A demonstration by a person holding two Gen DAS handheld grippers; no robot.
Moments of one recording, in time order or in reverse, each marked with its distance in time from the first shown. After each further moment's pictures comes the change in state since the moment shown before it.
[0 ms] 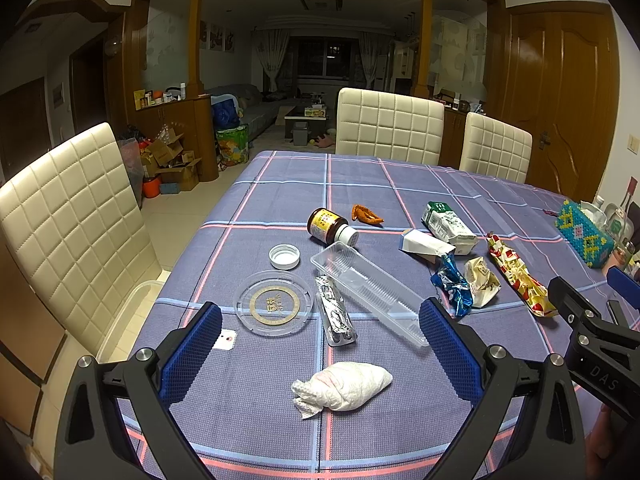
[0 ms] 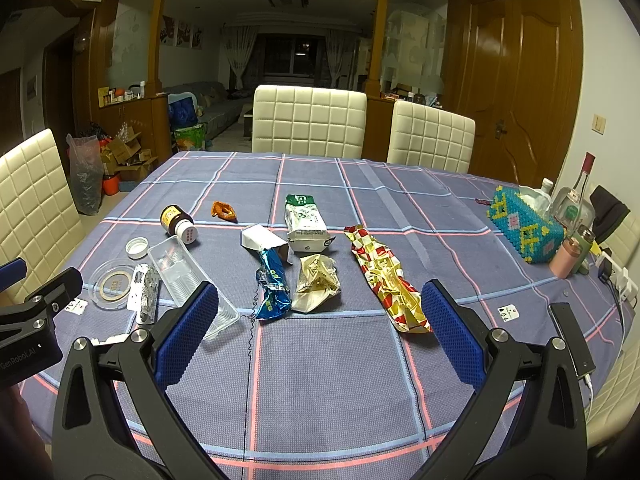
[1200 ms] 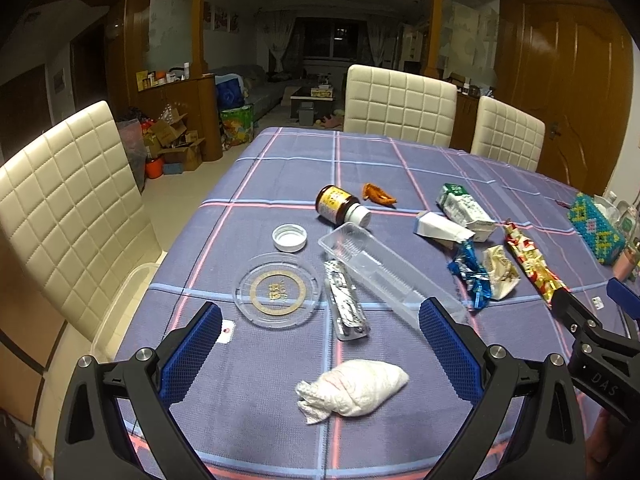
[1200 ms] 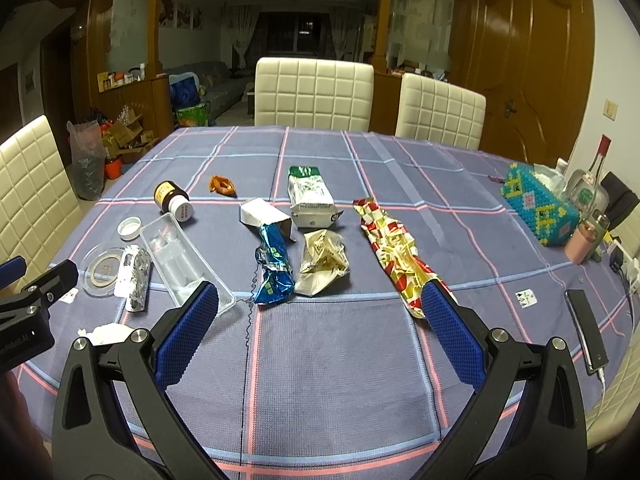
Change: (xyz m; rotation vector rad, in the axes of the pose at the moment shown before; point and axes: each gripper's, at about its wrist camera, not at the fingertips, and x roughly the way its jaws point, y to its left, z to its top) left arm 0.031 0.004 -0.001 -0.021 0.072 0.021; right arm 0.038 0.000 -0.007 0.006 0.094 0.022
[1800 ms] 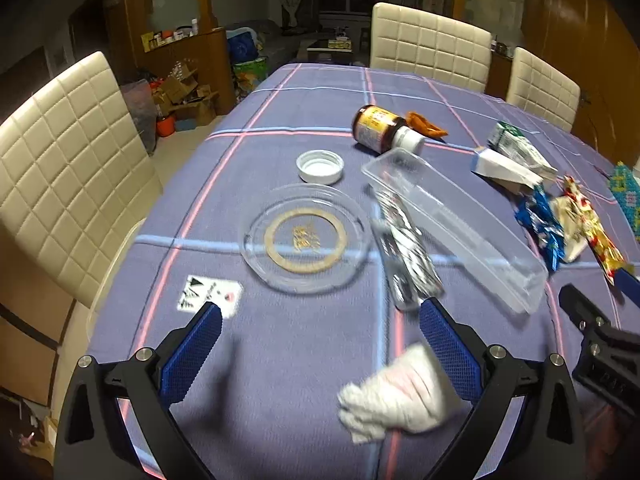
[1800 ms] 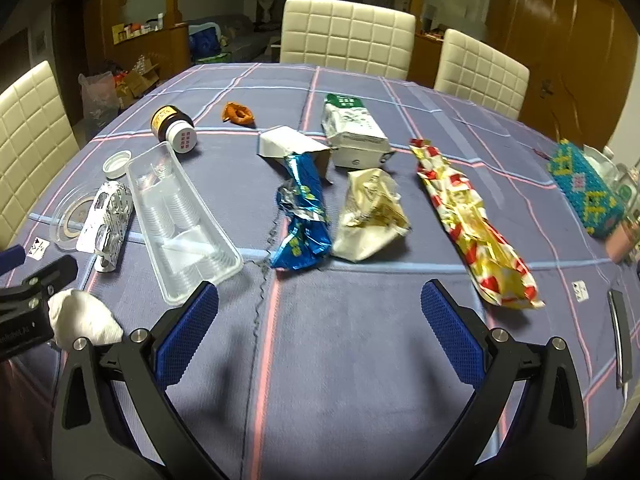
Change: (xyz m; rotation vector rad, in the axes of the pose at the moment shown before) left arm 0.076 0.021 -0.023 -0.008 0.192 0.077; right arm 0.081 0.029 -0.023 -0.089 0.161 0.069
